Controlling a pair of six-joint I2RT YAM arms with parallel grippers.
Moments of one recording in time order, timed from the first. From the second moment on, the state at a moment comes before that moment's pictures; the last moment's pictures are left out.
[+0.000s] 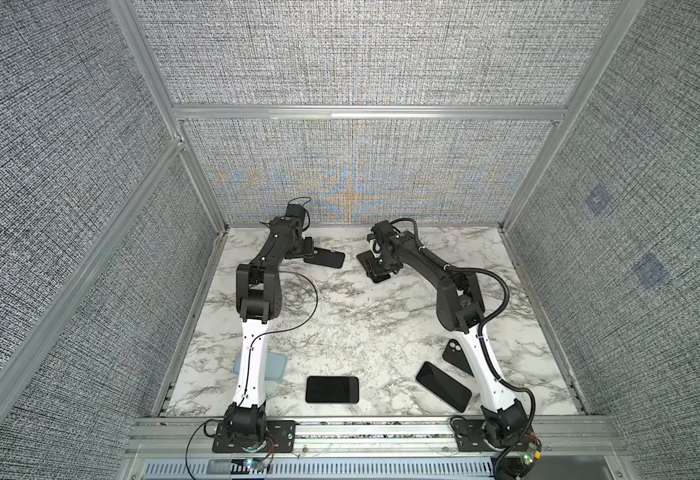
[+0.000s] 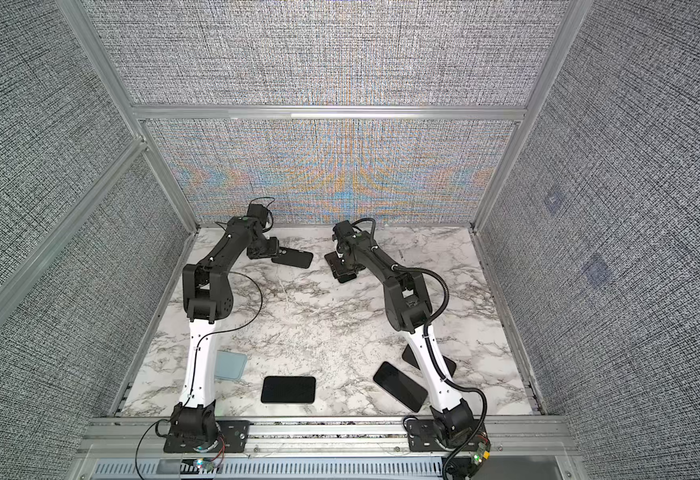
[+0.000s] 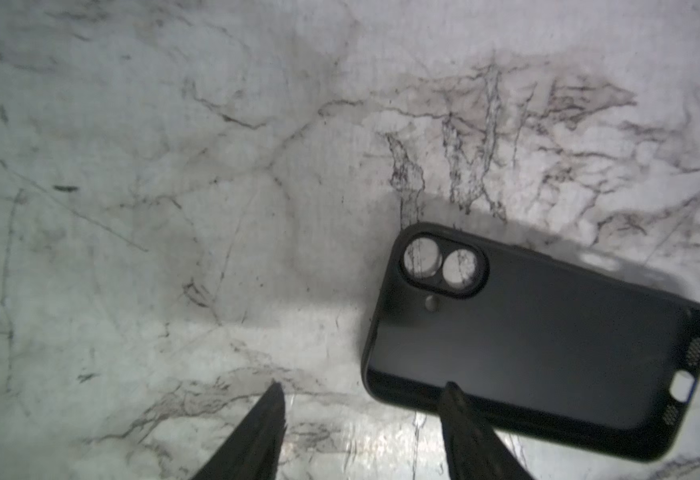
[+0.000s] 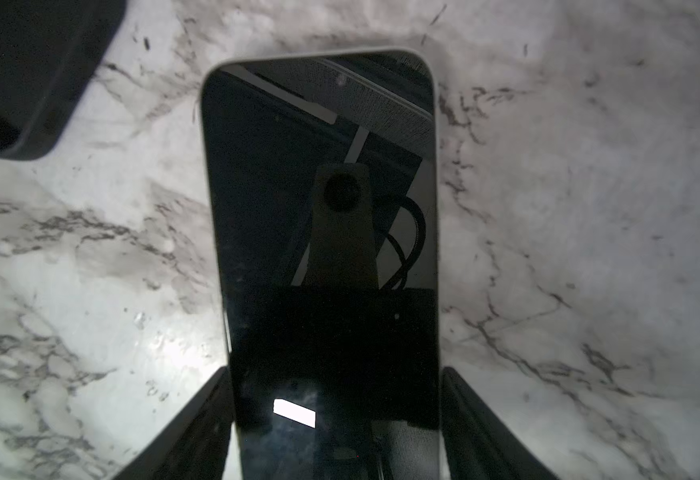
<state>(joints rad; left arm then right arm) -0.17 2.56 2.36 -0.99 0.02 -0.18 0.48 2.53 2.25 -0.92 -0.03 0.05</state>
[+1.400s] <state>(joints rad) -0.19 2.54 2.27 -0.97 0.12 -0.05 0.47 2.16 1.65 -0.76 -0.06 0.09</state>
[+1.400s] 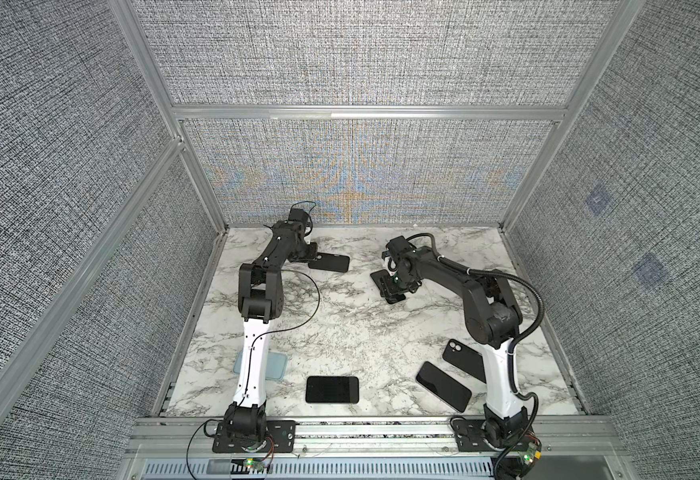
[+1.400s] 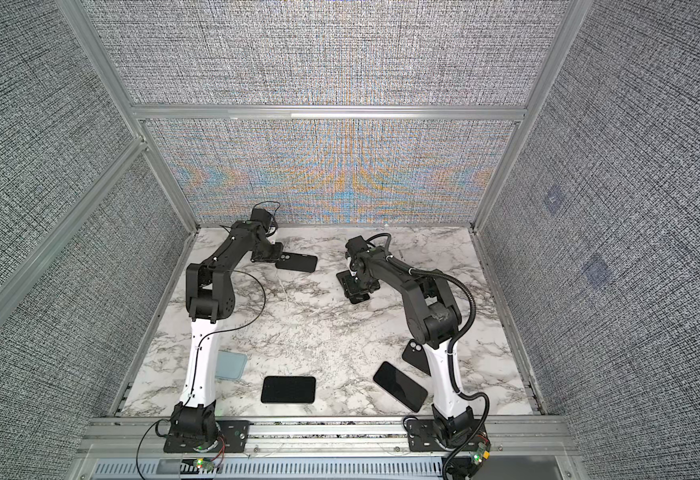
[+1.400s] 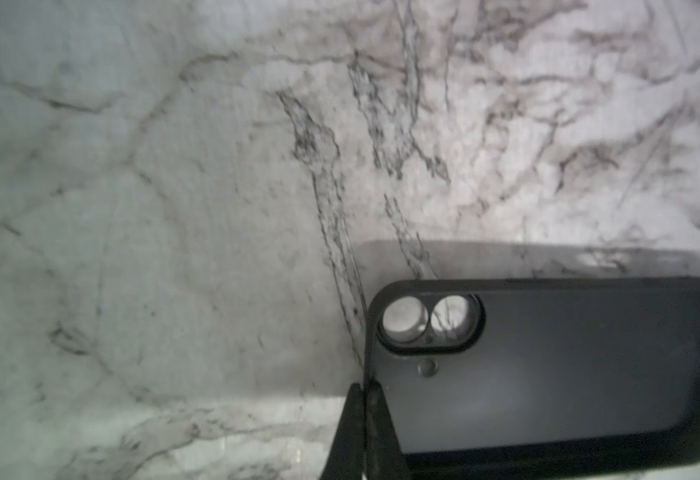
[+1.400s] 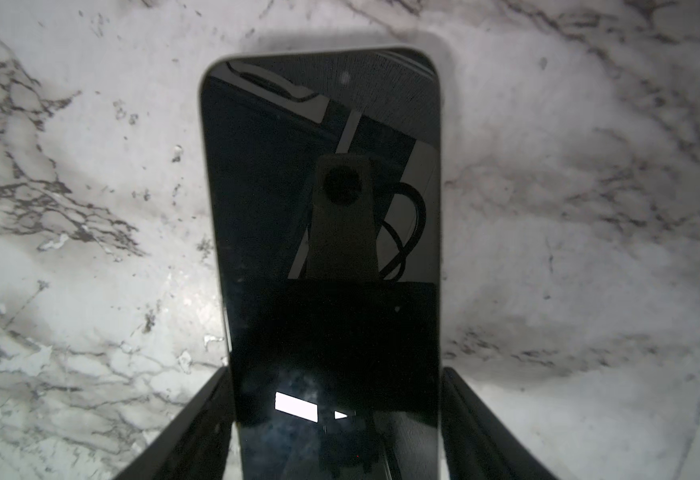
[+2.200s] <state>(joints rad) -0.40 2.09 1.55 -1.00 0.11 0.00 0.50 2.04 1.43 -0.63 -0.02 0.14</state>
